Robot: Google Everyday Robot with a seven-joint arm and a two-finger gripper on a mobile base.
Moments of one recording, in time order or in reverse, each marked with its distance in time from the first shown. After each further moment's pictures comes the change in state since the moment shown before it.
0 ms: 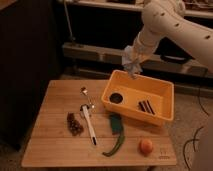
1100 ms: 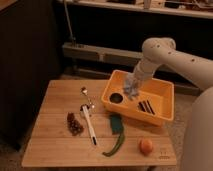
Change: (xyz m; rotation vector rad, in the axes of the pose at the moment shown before) arm 0.083 -0.061 0.151 0.003 0.252 0.215
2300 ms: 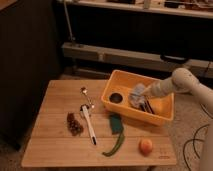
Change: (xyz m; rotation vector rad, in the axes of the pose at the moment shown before) arm -0.036 -0.074 0.074 -0.416 0.047 0.242
